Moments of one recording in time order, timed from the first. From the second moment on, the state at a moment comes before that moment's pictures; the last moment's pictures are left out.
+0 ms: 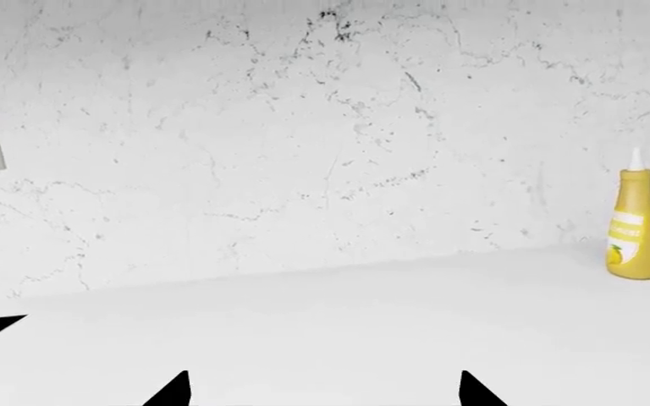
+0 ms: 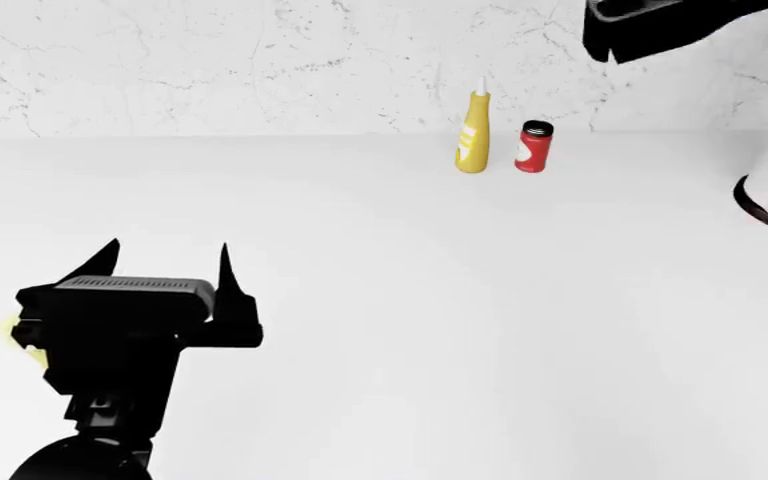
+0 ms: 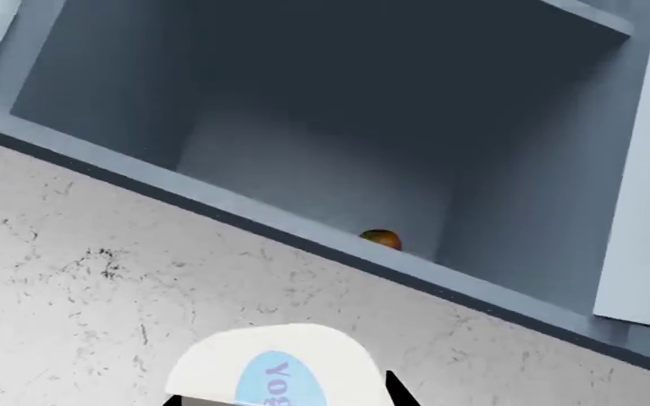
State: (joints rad) left arm -0.22 -0.29 0.05 0.75 -0.24 -0.80 -0.25; right arm 1.80 0.76 -0.51 -0.63 1.91 1.12 1.34
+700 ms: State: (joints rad) left arm -0.21 -0.30 0.04 0.76 -0.26 -0.79 -0.26; right arm 2.25 0.45 -0.73 0.22 1.16 0.98 0.55
